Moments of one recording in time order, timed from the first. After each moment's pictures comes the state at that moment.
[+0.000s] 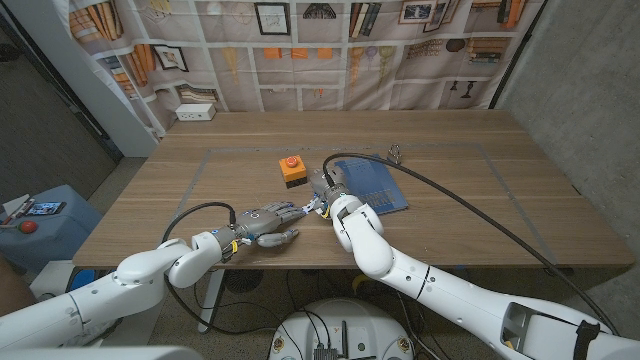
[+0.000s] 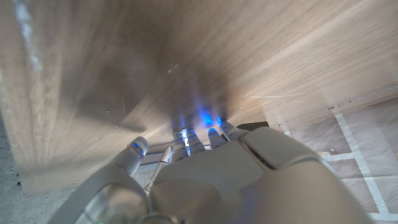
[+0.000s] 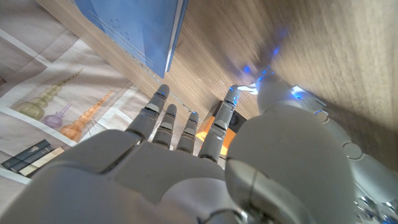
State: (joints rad) left arm 1.17 1.13 0.56 -1.91 0.67 -0.02 0.06; left_hand 0.00 0.07 0.68 0.16 0.19 0.05 -0.11 0.18 0.16 0.02 -0.13 0.19 0.17 -0.15 -0.04 0.18 0.17 -0.17 -0.03 0.20 0.17; right arm -0.74 -0.35 -1.05 -1.78 -1.52 -0.59 0.53; right_hand 0.93 -0.12 0.43 -0.16 0.22 0.71 -0.22 0.56 0.22 0.21 -0.05 0.20 0.20 0.11 0.07 0.28 0.28 0.38 0.10 0.19 0.16
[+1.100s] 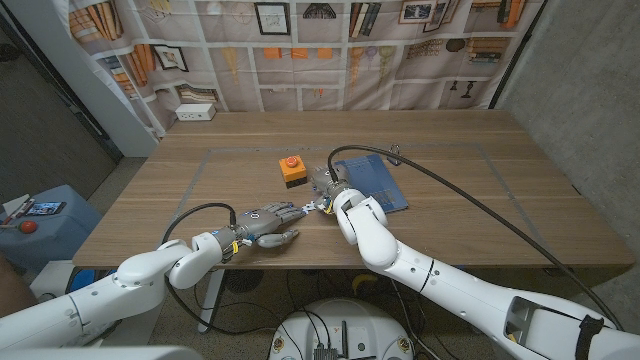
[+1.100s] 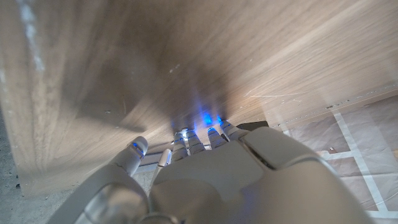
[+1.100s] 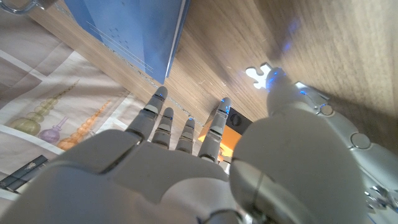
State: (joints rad) left arm 1.18 1.13 0.56 -1.92 0.68 0.00 0.06; left_hand 0.00 0.07 0.68 0.16 0.19 0.05 -0.12 0.17 0.16 0.02 -0.13 0.19 0.17 -0.14 -0.04 0.18 0.17 -0.17 -0.03 0.20 0.17; right arm -0.73 -0.37 -1.03 -1.82 -1.43 -0.59 0.56; right_hand 0.87 -0.17 0.39 -0.14 0.28 0.49 -0.21 0.44 0.20 0.11 -0.03 0.18 0.20 0.06 0.10 0.25 0.29 0.33 0.11 0.18 0.17
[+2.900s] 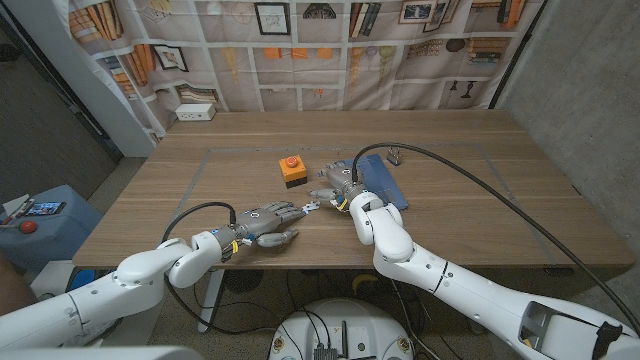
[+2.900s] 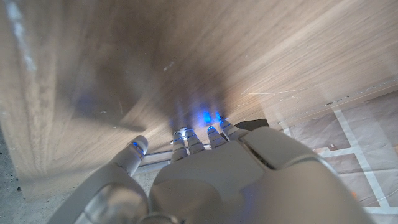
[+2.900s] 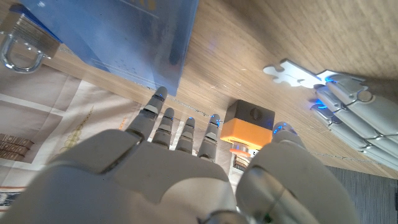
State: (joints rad) left arm 1.17 1.14 0.57 -1.92 0.69 0.00 0.06; left_hand 0.00 0.07 0.70 0.15 0.19 0.06 -0.13 0.18 0.17 0.04 -0.14 0.19 0.17 -0.12 -0.04 0.18 0.17 -0.17 -0.03 0.20 0.17; right arm -0.76 -0.43 -0.99 -1.82 -1.11 -0.66 0.25; right_hand 0.45 -0.06 0.21 0.06 0.34 0.25 -0.18 0.24 0.19 0.09 -0.03 0.19 0.20 0.05 0.09 0.24 0.30 0.32 0.08 0.19 0.17
